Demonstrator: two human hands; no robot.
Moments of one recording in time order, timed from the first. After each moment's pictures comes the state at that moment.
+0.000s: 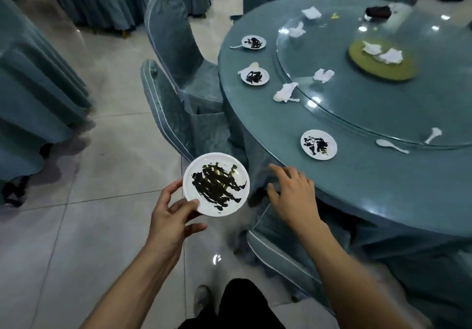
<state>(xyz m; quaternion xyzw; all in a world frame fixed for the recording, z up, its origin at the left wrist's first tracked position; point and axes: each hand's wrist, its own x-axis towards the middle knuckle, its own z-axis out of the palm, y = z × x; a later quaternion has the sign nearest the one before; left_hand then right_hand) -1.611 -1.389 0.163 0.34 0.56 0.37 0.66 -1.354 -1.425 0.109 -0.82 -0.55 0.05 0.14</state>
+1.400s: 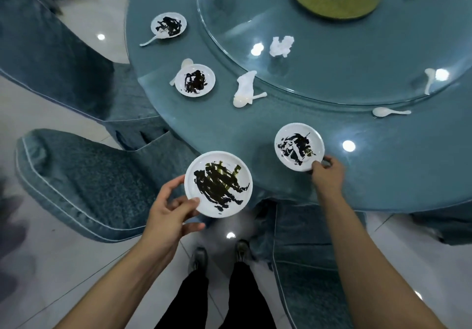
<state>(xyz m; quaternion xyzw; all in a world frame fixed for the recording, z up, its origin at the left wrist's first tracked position) -1.478 -1.091 0.105 0.44 0.52 0.14 0.72 -1.181 -1.258 -0.010 -0.84 0.11 0.19 0.50</state>
